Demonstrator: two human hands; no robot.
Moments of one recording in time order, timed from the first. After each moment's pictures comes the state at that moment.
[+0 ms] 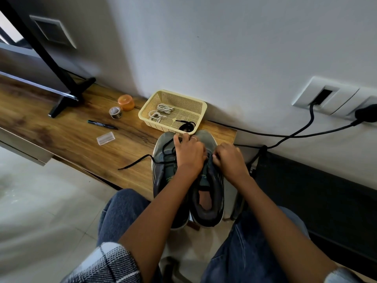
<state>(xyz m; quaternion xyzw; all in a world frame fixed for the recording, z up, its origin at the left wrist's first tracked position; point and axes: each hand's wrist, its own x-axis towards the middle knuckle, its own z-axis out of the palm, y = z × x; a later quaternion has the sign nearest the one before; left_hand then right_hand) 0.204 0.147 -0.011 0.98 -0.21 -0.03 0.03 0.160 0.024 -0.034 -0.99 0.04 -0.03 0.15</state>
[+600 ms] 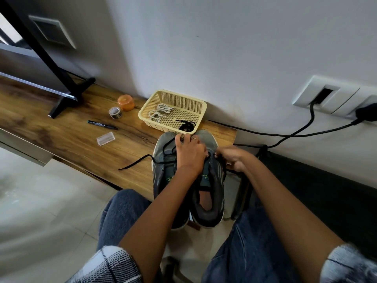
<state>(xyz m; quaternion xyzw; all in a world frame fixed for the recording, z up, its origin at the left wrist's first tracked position) 0.205 0.147 -0.018 0.97 -0.23 -0.01 0.02 0.186 0.012 -0.013 -0.70 0.34 0.25 0.58</state>
